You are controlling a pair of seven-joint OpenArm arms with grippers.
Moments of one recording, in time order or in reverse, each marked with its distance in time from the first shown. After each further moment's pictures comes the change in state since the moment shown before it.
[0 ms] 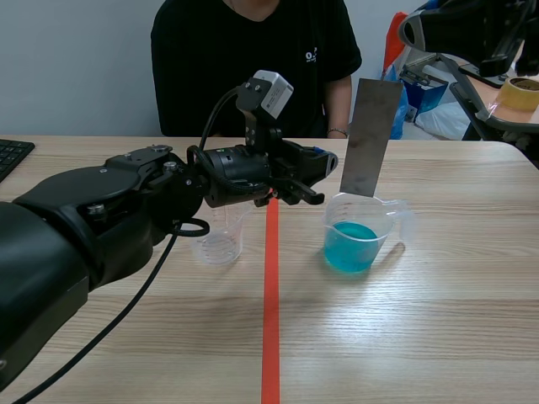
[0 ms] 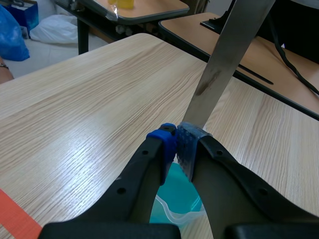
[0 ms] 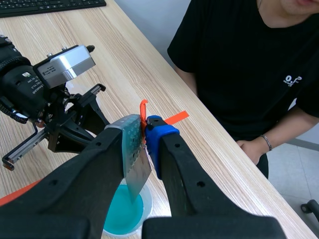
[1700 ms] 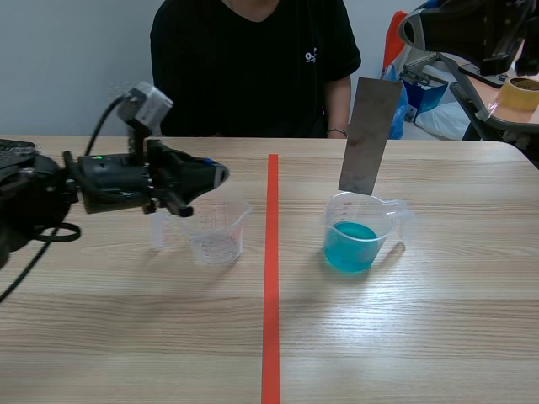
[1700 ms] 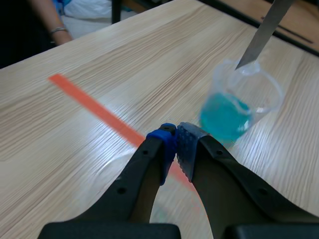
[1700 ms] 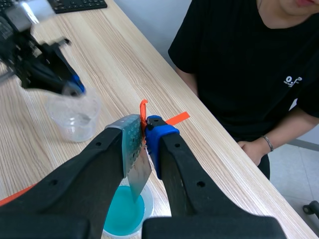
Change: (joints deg) left arm 4.8 -24.4 -1.1 7.7 -9.1 -5.8 -1.3; right arm 0.0 0.0 0.0 0.0 0.4 0.0 0.1
